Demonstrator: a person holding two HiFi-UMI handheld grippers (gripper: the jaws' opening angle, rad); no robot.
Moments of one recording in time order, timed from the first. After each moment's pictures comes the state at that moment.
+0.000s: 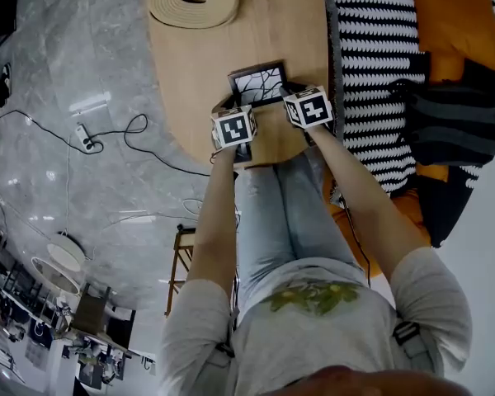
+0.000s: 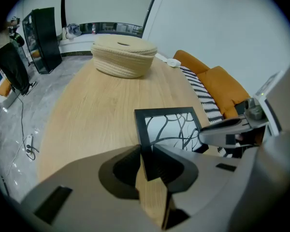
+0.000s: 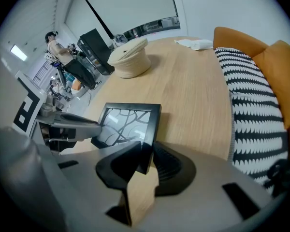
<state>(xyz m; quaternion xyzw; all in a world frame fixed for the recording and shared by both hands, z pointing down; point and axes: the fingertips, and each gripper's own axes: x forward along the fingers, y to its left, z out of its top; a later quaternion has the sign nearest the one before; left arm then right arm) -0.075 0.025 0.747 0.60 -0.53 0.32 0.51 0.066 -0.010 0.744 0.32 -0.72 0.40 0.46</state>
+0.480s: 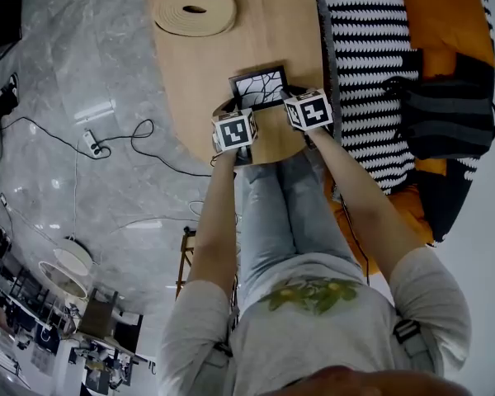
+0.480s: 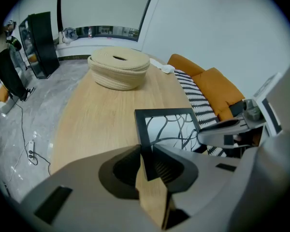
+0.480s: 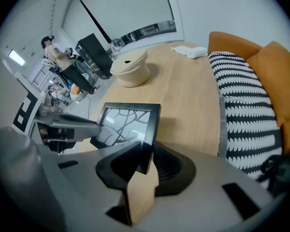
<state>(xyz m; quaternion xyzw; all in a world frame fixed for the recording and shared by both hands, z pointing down) -0.071 0.019 0.707 0.61 -0.52 0.32 0.50 0.070 -0.012 0.706 0.34 -0.72 0.41 0.44</state>
